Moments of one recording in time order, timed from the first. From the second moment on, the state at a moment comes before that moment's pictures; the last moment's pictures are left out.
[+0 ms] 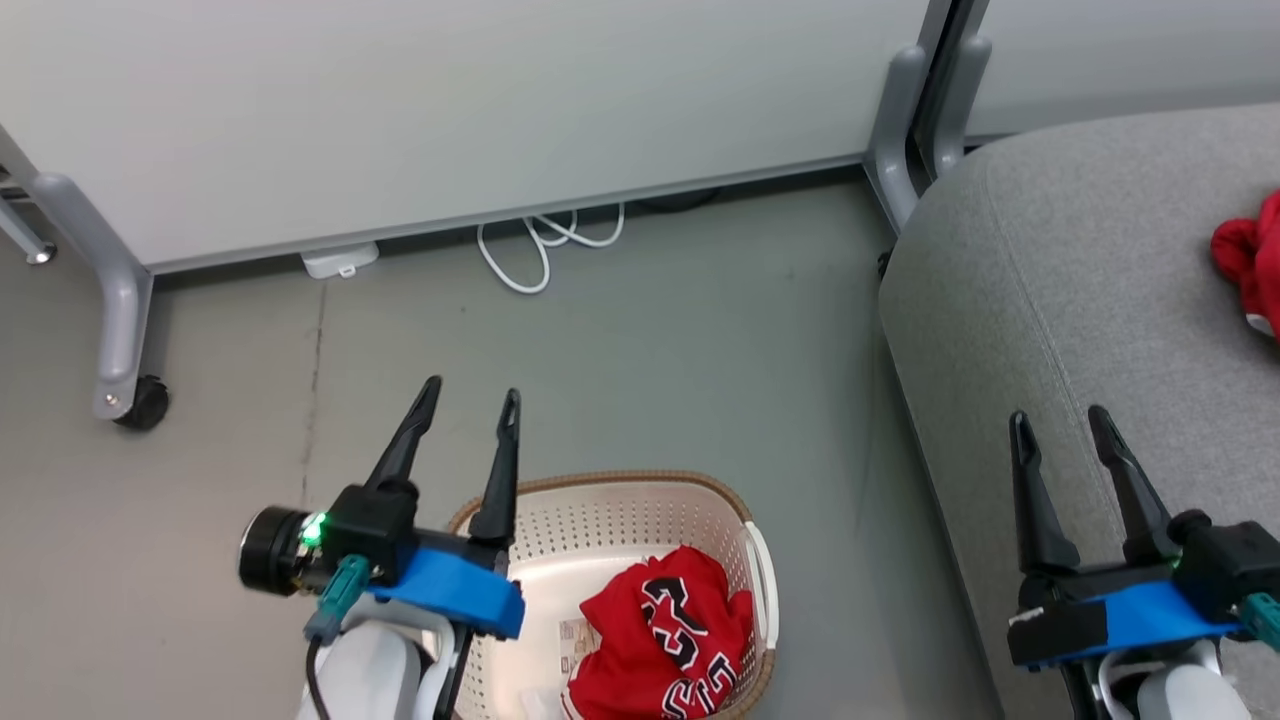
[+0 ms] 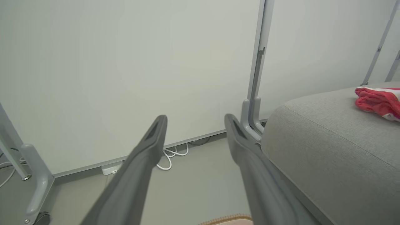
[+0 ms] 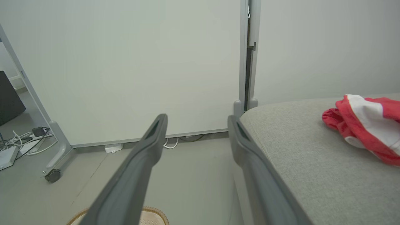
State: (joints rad) left arm -0.21 0.05 -0.21 0.30 -0.11 -0.12 -0.26; right arm -0.09 -0.08 -0.05 0.14 0.16 0.13 -0.26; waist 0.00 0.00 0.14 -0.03
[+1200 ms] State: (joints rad) left arm -0.79 0.09 -0.73 1.16 -0.32 -0.13 -0.19; right arm -0.38 -0.08 -0.02 0.07 0.20 0.13 -0.26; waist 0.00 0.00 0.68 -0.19
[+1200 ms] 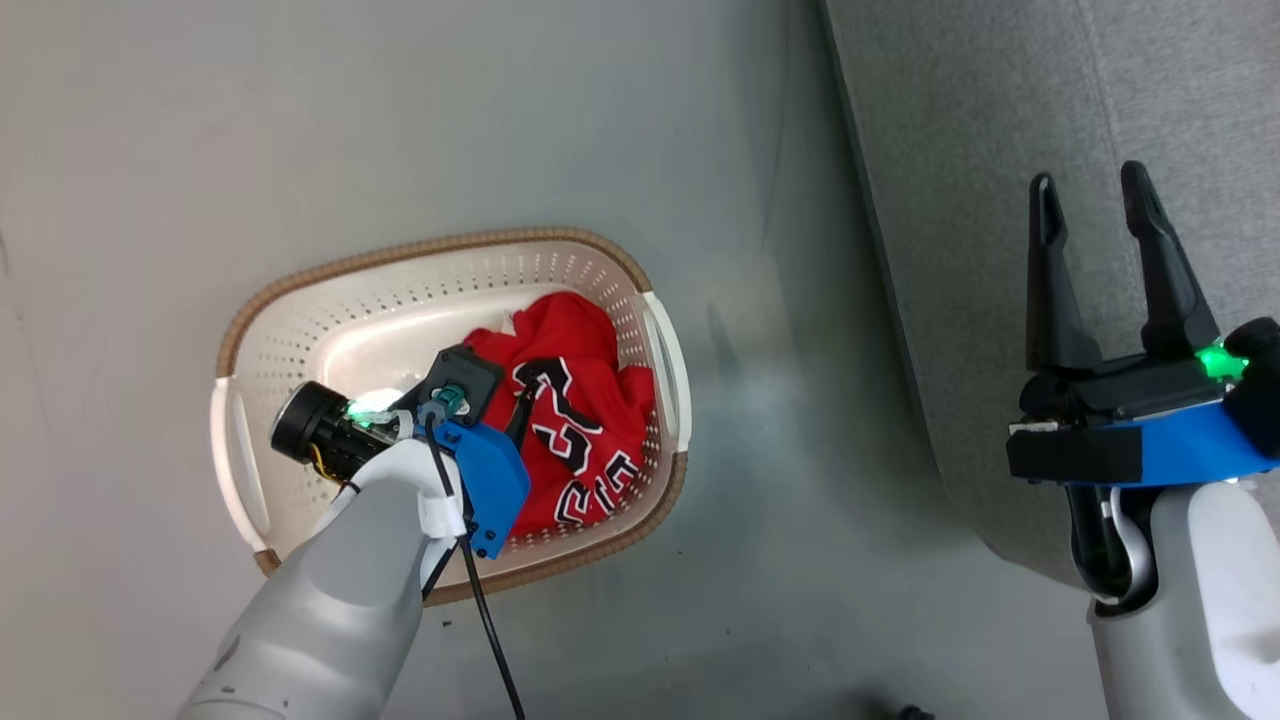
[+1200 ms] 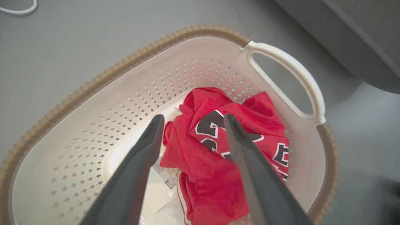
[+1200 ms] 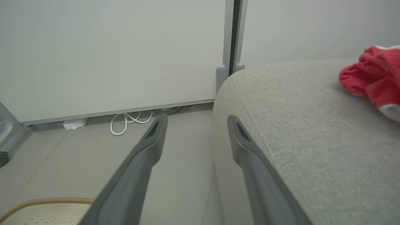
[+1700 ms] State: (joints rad) left arm -0.86 0.09 -0.78 1.25 -0.47 -0.13 0.01; right arm -0.45 -0.09 0.00 0.03 0.21 0.13 -0.26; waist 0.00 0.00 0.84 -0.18
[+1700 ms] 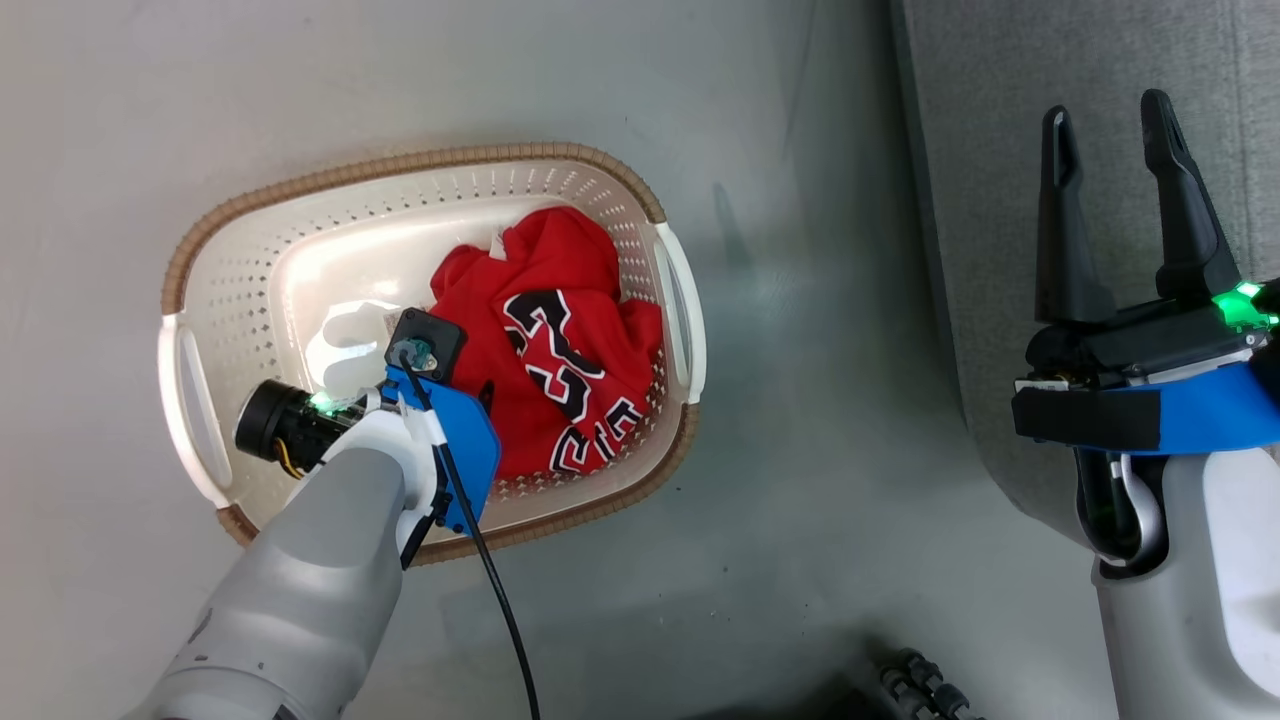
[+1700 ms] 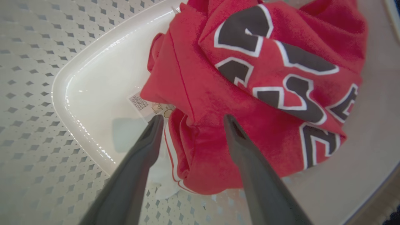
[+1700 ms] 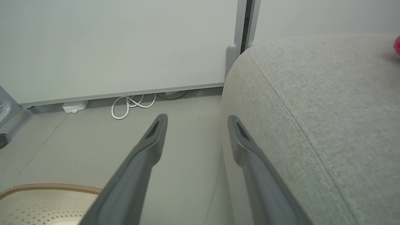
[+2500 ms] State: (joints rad) left arm -0.99 0.10 -0.89 1.22 -0.62 -0.13 0.00; right arm -0.49 -0.09 0.01 0.00 0.21 0.13 -0.26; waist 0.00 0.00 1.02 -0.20
